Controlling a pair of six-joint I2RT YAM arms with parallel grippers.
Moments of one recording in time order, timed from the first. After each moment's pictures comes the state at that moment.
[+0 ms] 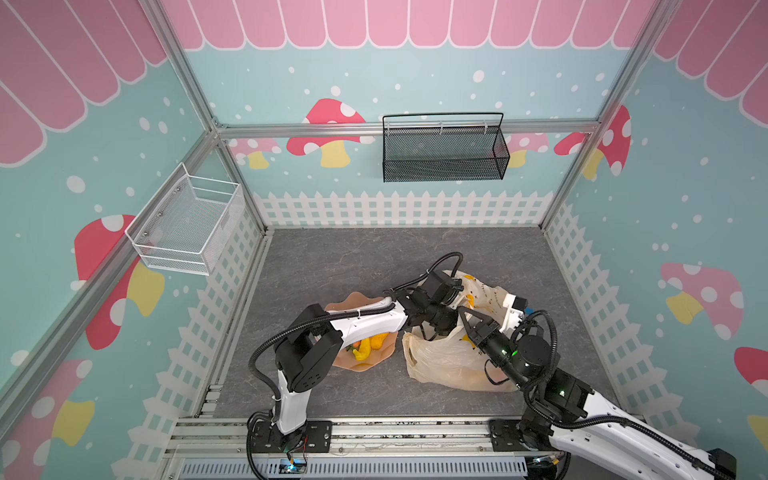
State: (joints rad) left arm -0.91 1.94 1.41 -0.17 0.67 -0.80; right arm 0.91 0.53 0.44 0.03 0.35 1.15
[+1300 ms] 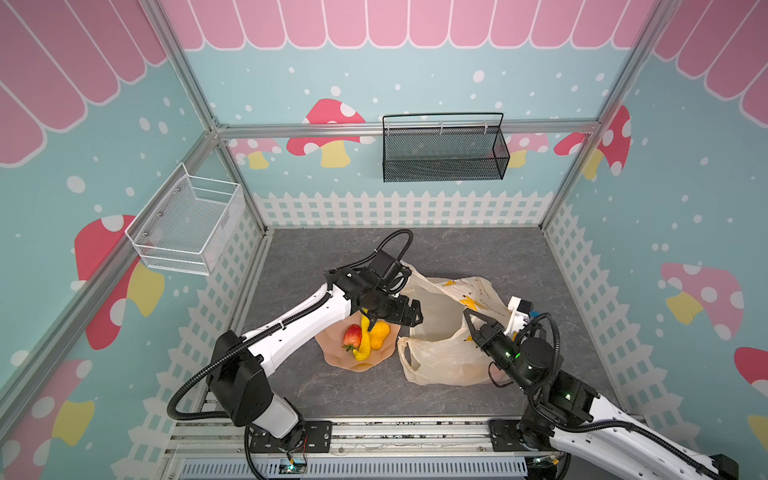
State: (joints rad) left arm -0.70 1.55 1.38 -0.91 0.27 -0.43; right arm 0.91 0.49 0.44 -0.05 0.38 1.15
